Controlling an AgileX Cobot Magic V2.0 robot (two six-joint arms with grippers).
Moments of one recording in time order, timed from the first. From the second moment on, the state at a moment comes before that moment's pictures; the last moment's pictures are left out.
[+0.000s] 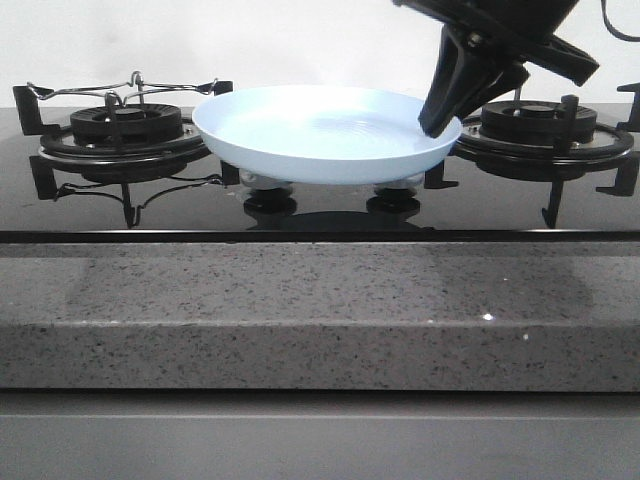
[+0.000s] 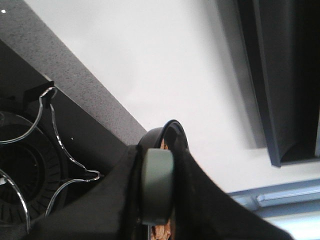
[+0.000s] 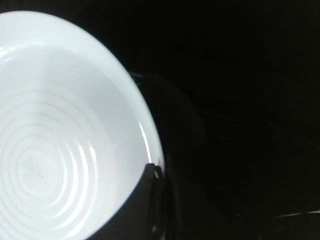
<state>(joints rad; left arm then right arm) 0.28 1.58 -1.39 -1.47 0.89 0.43 0.27 1.69 -1.40 0.44 0.85 -0.10</state>
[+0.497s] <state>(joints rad) -0.01 1.47 -1.39 -1.12 0.77 0.45 0.27 1.69 -1.40 0.44 0.85 -0.10</state>
